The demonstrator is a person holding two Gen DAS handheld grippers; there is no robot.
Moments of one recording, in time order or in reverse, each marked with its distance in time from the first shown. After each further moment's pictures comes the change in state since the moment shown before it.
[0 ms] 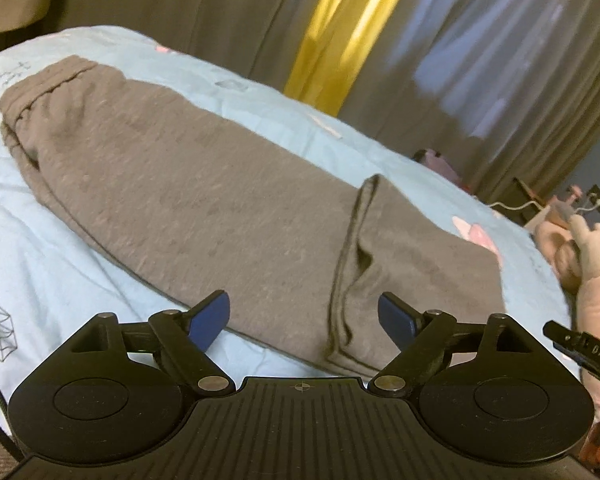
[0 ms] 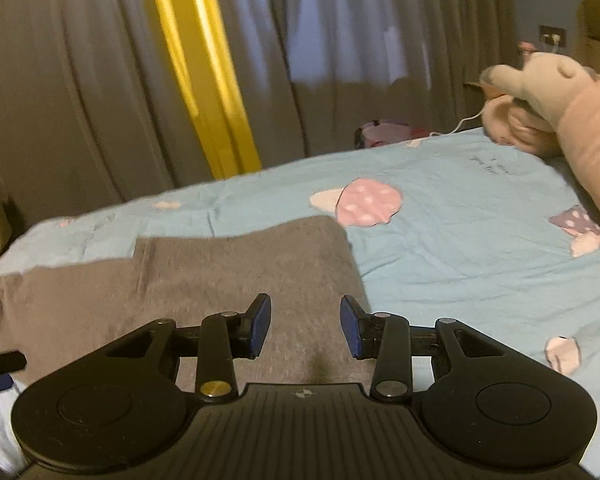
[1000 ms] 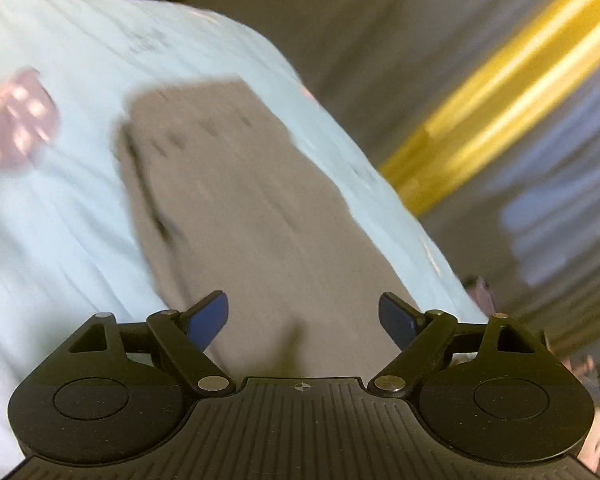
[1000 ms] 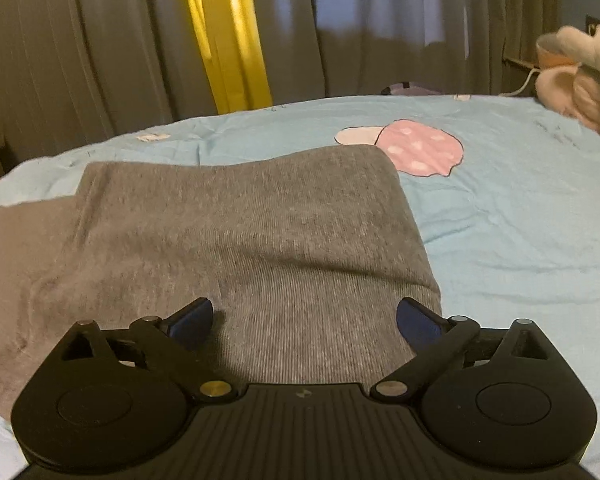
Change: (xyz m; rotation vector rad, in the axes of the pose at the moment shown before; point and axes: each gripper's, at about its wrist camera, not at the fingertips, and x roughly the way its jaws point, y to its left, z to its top) left arm 0.003 0.164 0.078 -0.468 -0.150 0.069; right arm 0.122 0.012 -0.018 -0.079 0.102 0.027
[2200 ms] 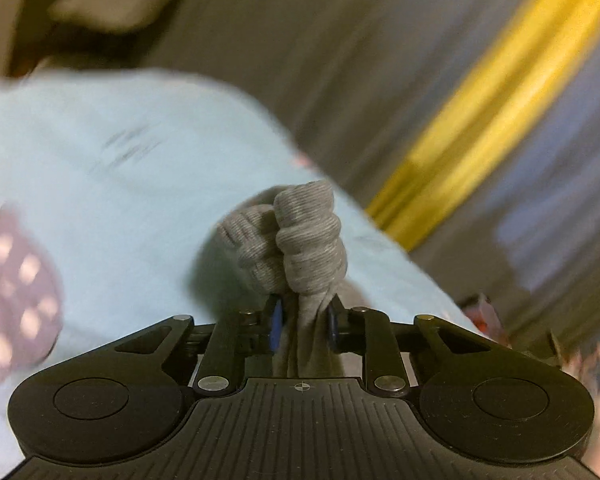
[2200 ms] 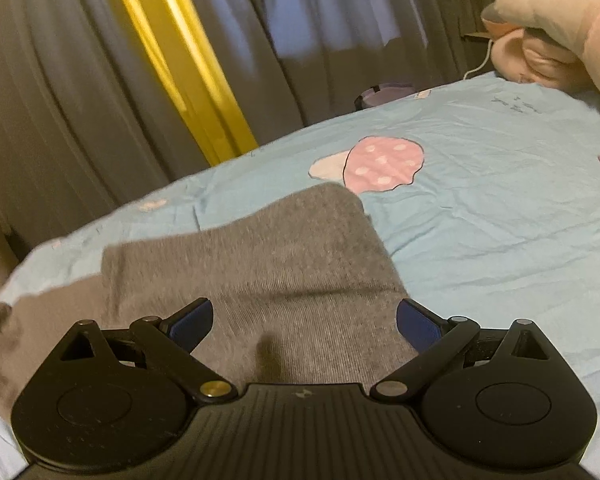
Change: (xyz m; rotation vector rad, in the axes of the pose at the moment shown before) left arm -0.009 0.000 0.072 0.224 -0.092 -0.064; right arm -0.041 -0.029 0.008 0.251 -0.082 0.055
